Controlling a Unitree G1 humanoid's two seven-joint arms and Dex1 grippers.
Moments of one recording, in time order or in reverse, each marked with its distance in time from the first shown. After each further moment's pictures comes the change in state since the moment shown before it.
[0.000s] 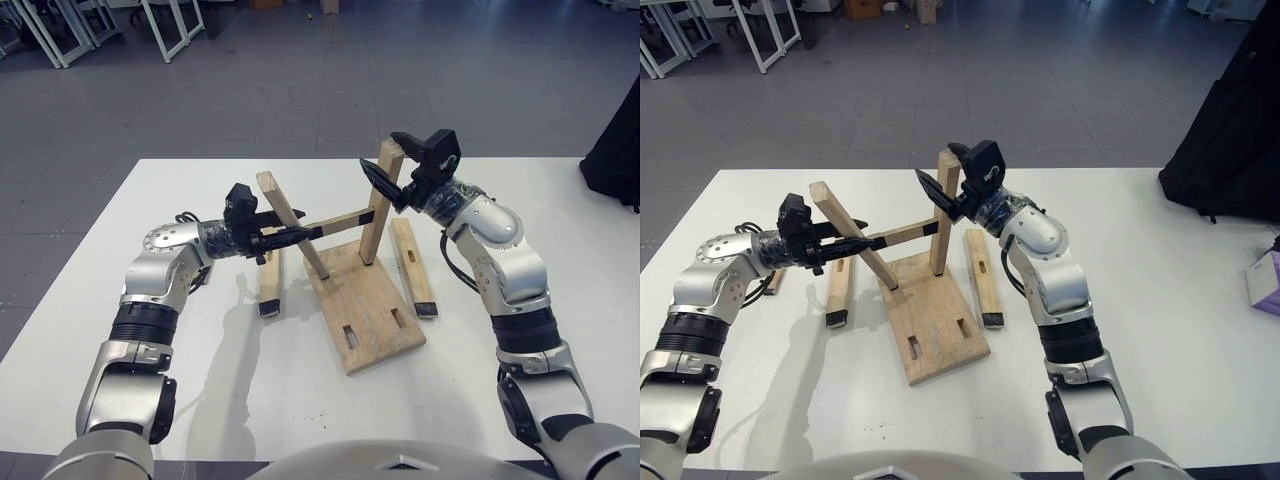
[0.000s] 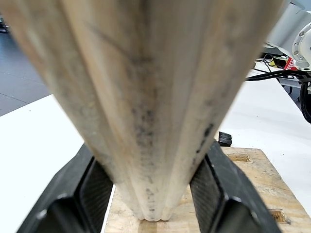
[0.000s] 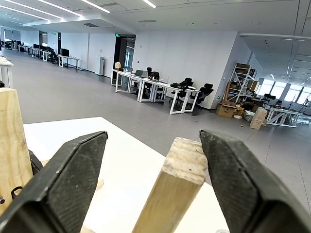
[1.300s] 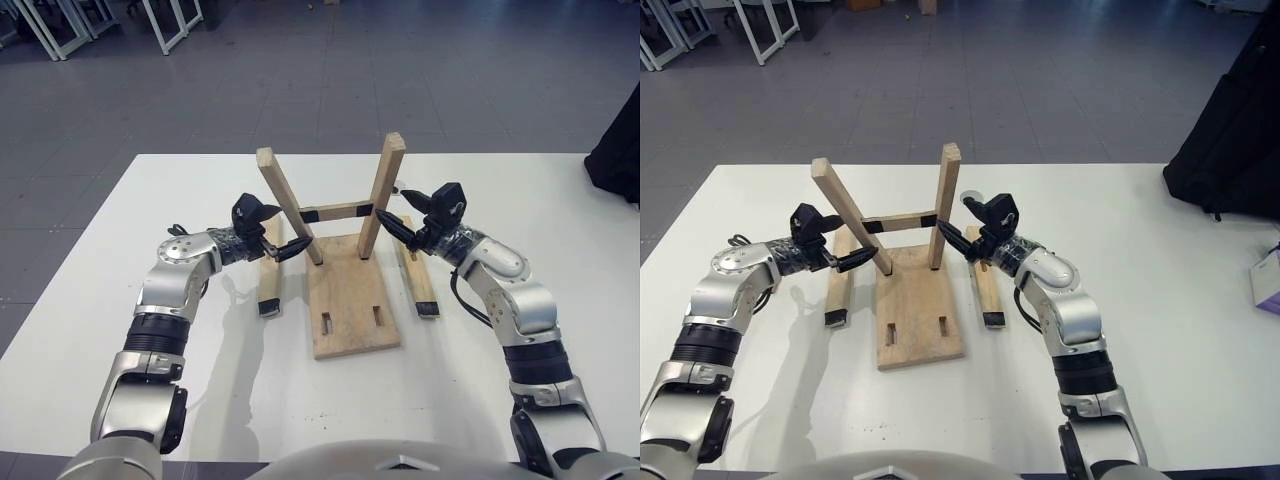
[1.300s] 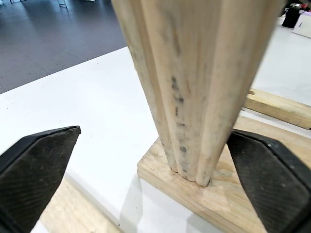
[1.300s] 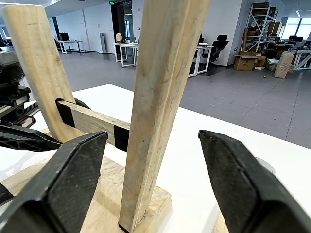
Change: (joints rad) left arm 0.049 -0.063 0.032 -0.024 0.240 0.024 0.328; right arm 0.188 -0.045 -0.051 -0.022 0.071 0.071 0.063
